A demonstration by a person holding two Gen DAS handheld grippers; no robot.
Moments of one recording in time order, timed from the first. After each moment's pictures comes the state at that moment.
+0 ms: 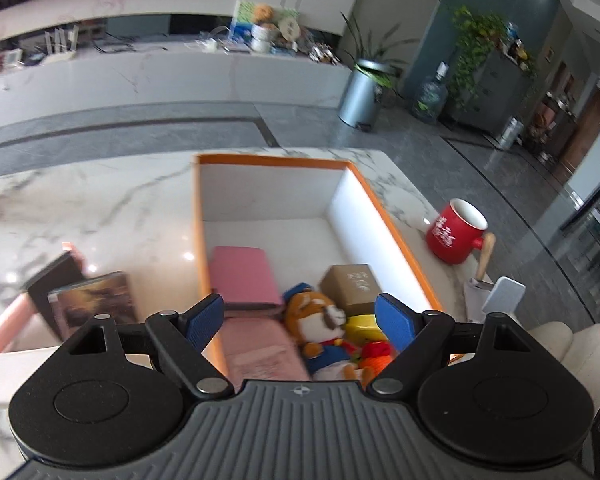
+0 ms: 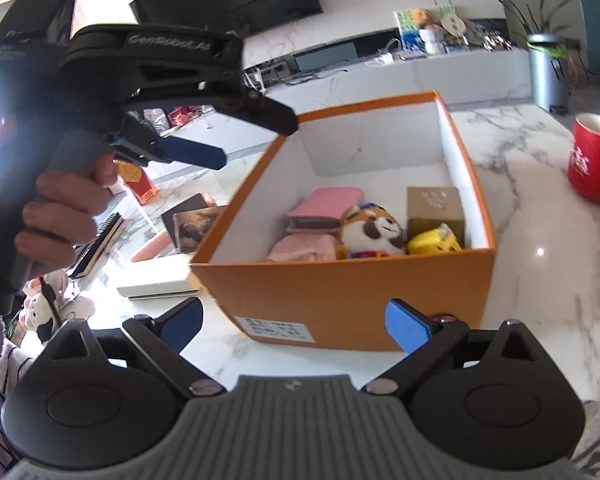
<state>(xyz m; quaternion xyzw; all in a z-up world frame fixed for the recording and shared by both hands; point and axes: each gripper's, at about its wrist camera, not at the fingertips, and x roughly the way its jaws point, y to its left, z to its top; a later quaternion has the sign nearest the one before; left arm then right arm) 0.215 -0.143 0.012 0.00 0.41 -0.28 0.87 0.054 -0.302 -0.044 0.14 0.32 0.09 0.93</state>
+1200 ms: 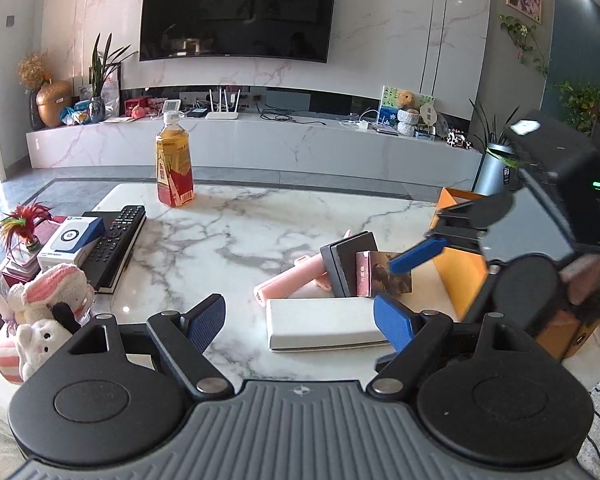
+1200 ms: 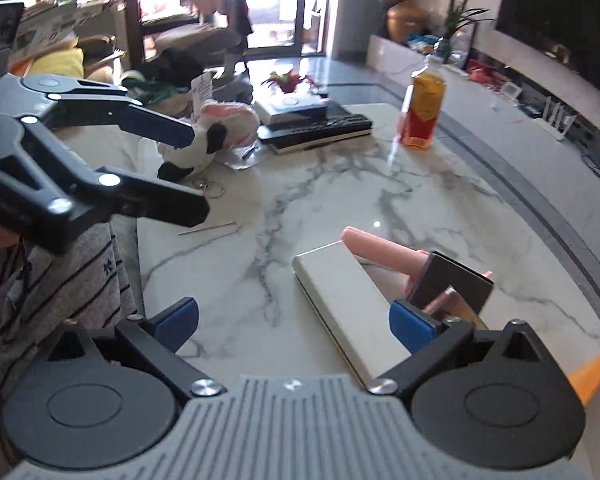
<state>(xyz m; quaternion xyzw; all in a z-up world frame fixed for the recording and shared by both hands) 0.135 0.090 -0.022 -0.02 0.29 -0.11 0.95 0.215 -0.059 -0.032 -0.25 0.35 0.47 0.77</state>
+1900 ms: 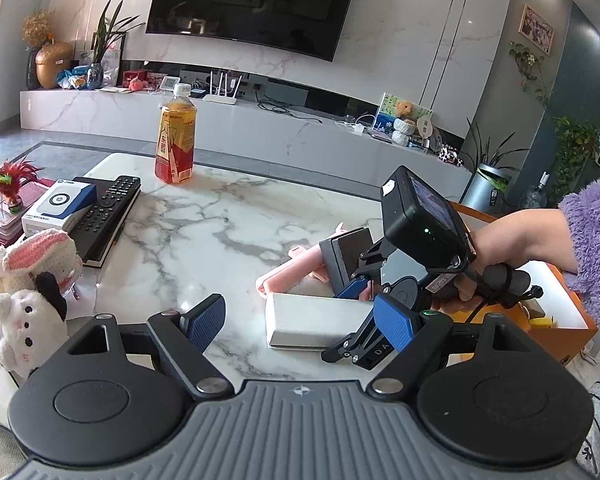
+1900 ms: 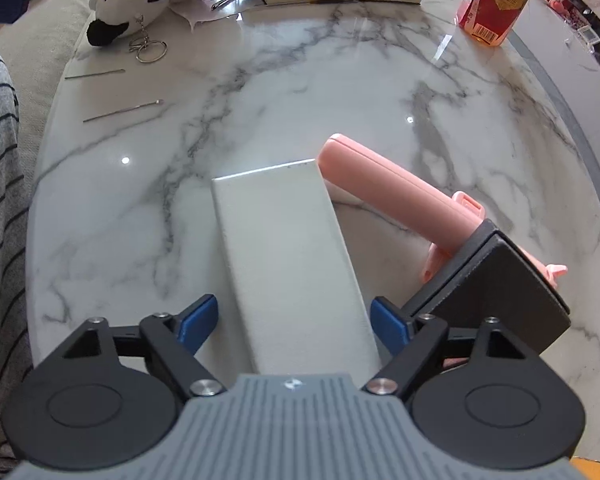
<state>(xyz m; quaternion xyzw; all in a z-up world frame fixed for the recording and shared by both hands) 0.146 0.124 -0.033 -0.08 0.30 -0.13 0.94 0.309 -0.006 -0.120 -0.35 0.47 0.45 0.67</state>
